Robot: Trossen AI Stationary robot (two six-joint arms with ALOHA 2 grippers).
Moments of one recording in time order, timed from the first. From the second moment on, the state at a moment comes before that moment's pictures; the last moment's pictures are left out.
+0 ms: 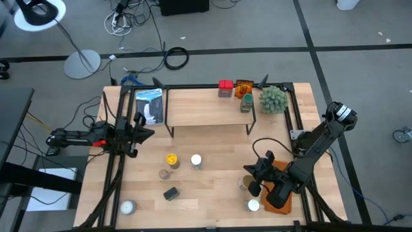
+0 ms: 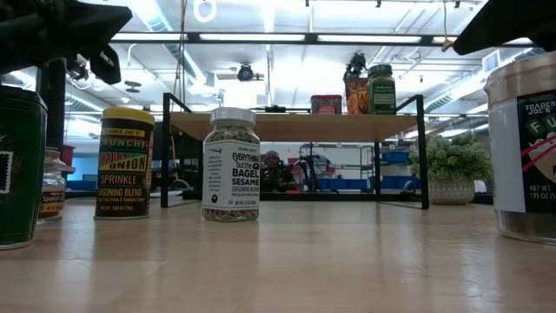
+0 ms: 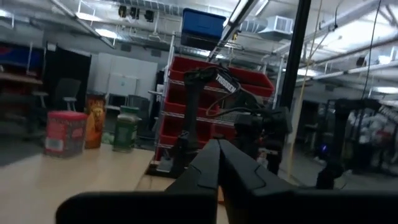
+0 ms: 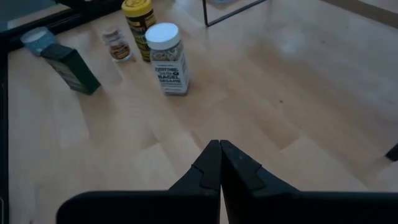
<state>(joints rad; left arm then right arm) -0.07 0.01 0.03 0.32 -0.05 -0.19 0.84 1.49 1.01 -0.70 0.95 1.29</state>
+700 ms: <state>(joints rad) -0.07 0.01 0.03 0.31 0.04 -0.35 0.84 1.49 1.01 -0.64 0.95 1.29</state>
